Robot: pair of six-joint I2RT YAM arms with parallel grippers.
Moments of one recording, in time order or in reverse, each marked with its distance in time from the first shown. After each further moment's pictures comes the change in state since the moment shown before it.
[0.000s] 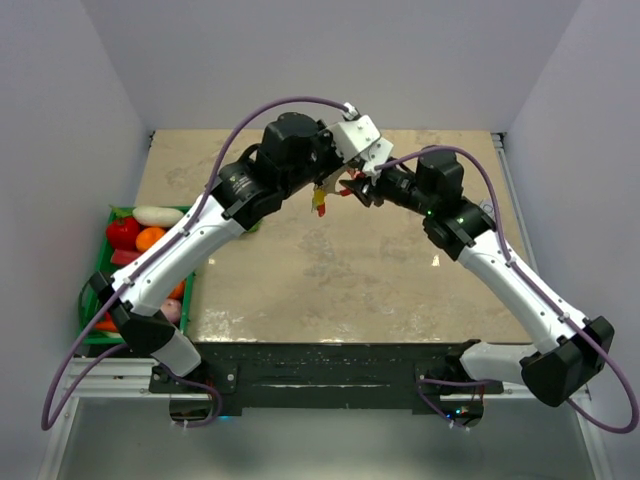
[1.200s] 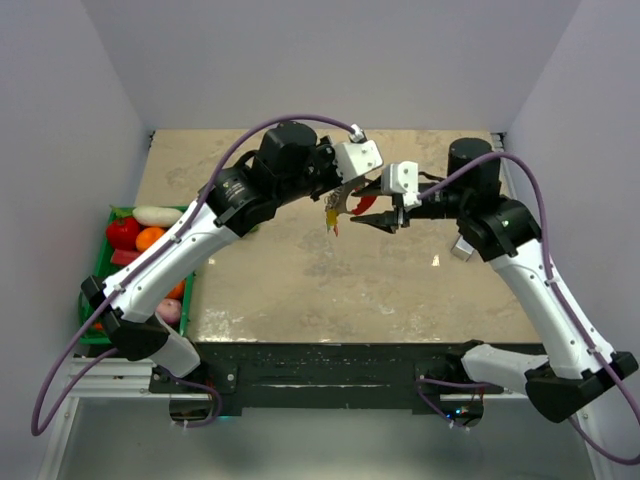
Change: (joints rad) left arm -0.028 -0.040 -0.018 -0.106 0.120 0.082; right arm -0.083 -0.092 0.219 -0.463 -0.502 -0.231
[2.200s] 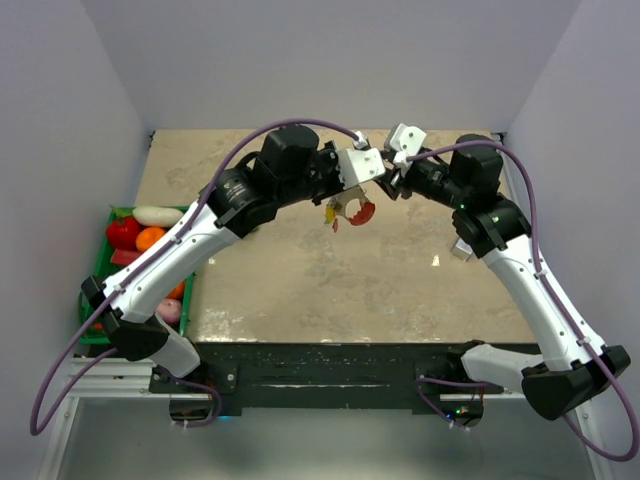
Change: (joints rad) left arm -0.010 0.000 0.000 -0.018 0.054 0.023; right arm -0.046 0.021 -0.106 0.274 0.417 0.180
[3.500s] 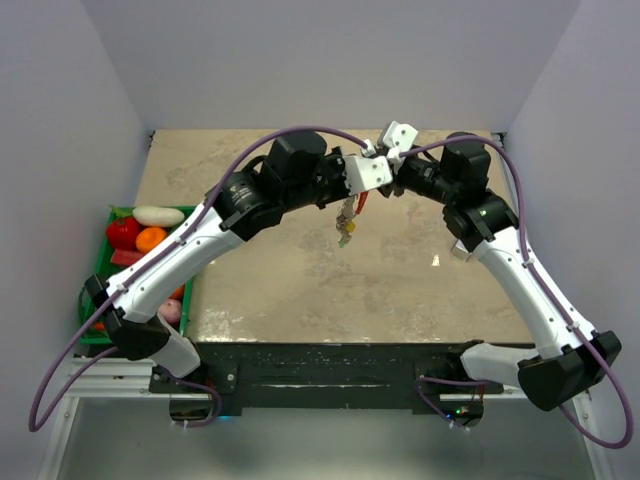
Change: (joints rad) left arm -0.039 0.010 0.000 0.000 -0.027 0.028; right arm 0.000 0.051 -0.028 0.079 -0.024 0.028
